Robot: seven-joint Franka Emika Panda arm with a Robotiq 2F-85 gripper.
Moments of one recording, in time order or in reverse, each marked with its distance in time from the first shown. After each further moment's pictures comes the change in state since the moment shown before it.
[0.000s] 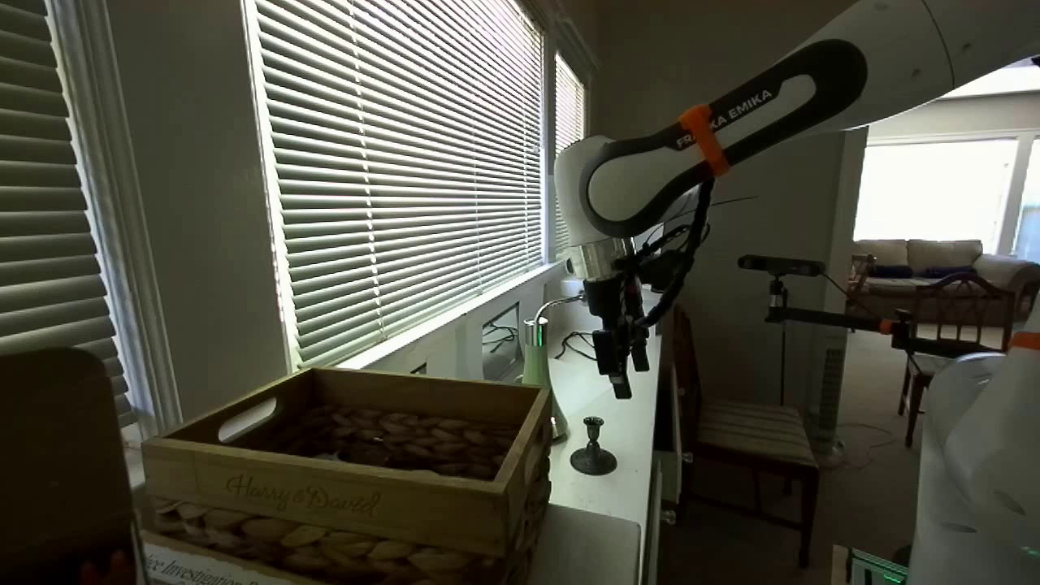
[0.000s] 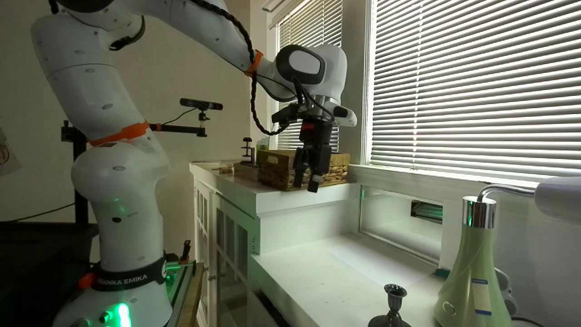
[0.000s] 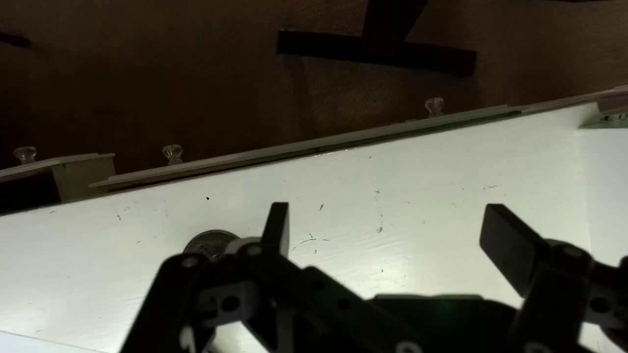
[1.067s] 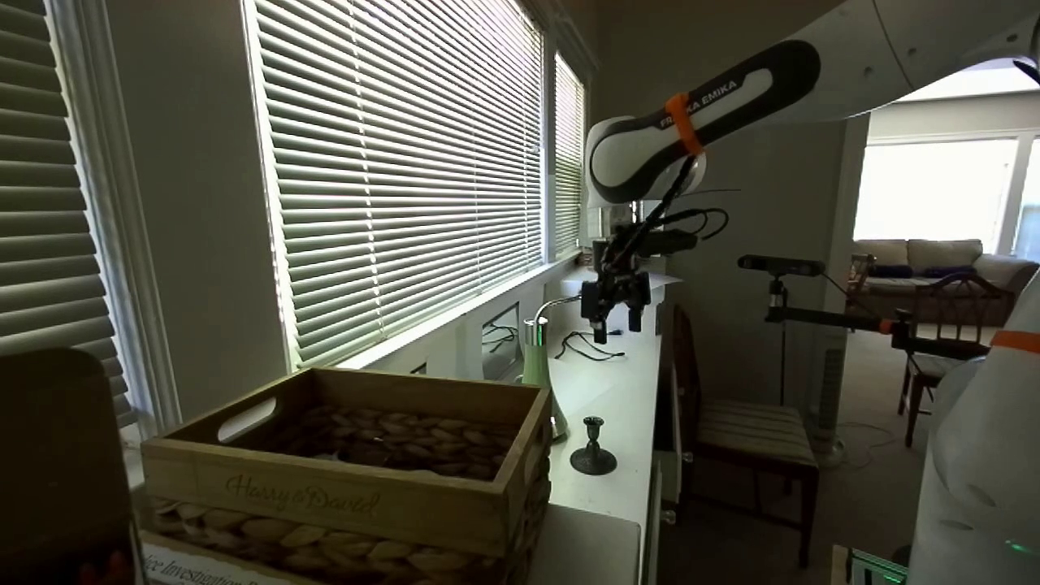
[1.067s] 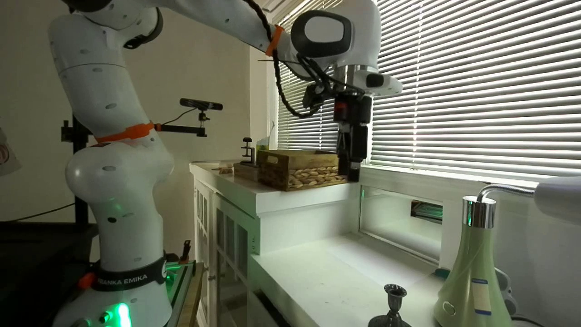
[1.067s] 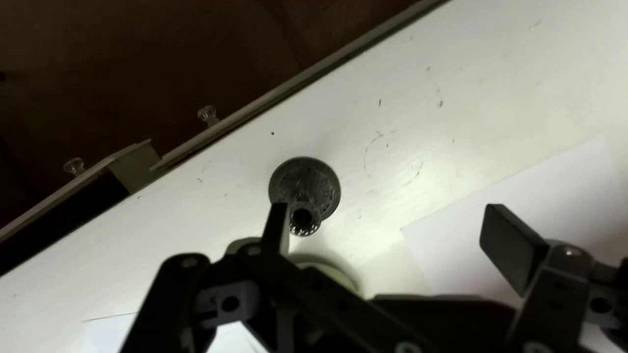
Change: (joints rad) arm -0.107 0.082 -0.128 0.161 0.056 0.103 0.102
